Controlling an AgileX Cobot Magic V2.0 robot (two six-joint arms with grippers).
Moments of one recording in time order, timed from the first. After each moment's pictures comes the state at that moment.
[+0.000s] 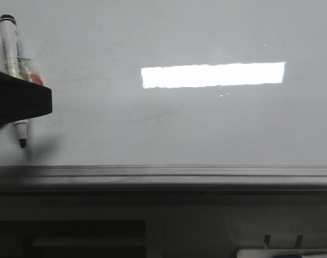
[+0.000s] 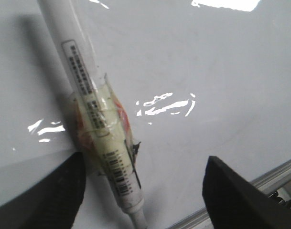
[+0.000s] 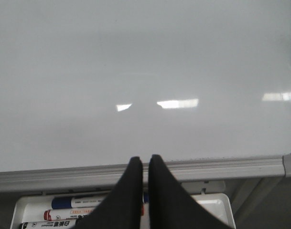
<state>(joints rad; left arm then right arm) -0.69 1.03 -0.21 -0.05 -0.46 -0.28 -0.09 0.17 -0.36 0.00 0.70 0.01</state>
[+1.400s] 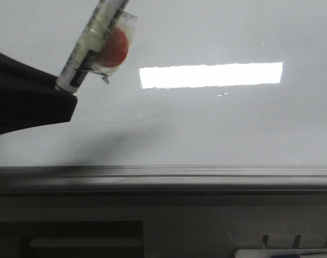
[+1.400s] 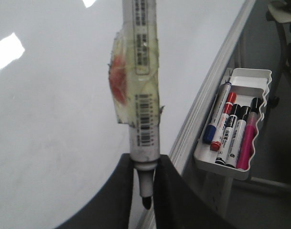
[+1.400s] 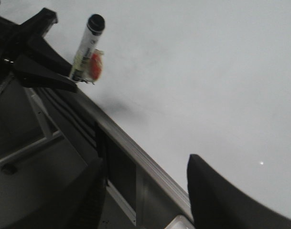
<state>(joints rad) -0.69 0.97 -0.31 0.84 -0.42 -0.33 0.29 0.46 -0.61 0.71 0.77 -0.86</state>
